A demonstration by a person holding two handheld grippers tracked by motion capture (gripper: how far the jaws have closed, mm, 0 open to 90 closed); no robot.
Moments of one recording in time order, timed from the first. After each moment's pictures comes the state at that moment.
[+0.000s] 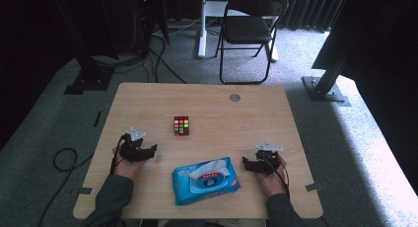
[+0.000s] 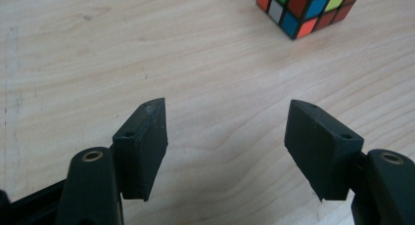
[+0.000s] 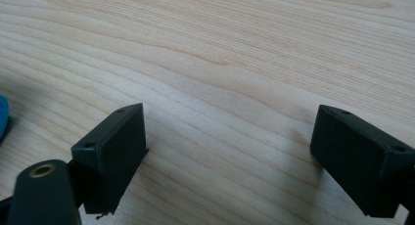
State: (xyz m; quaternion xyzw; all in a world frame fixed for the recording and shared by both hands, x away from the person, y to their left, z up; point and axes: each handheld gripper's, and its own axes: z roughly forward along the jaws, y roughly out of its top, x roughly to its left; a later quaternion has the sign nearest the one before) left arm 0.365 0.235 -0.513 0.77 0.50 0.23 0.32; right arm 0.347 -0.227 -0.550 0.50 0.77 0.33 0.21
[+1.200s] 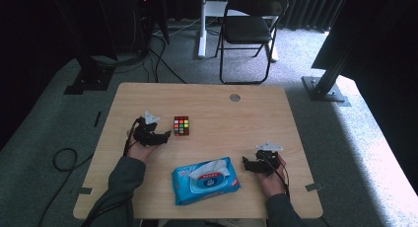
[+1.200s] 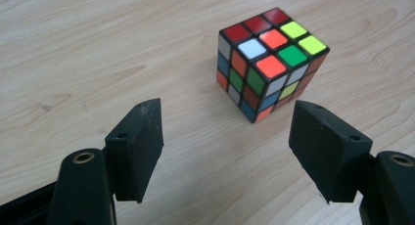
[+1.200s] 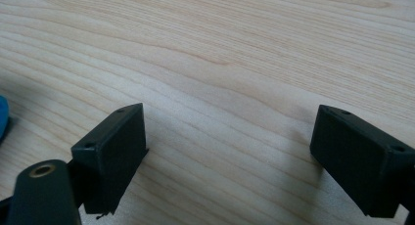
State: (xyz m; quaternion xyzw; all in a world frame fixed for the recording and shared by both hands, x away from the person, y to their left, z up) left arm 0.408 0.194 -0.484 0.79 0.46 0.22 0.34; right arm 0.347 -0.226 -0.550 0.50 0.77 0.33 0.21
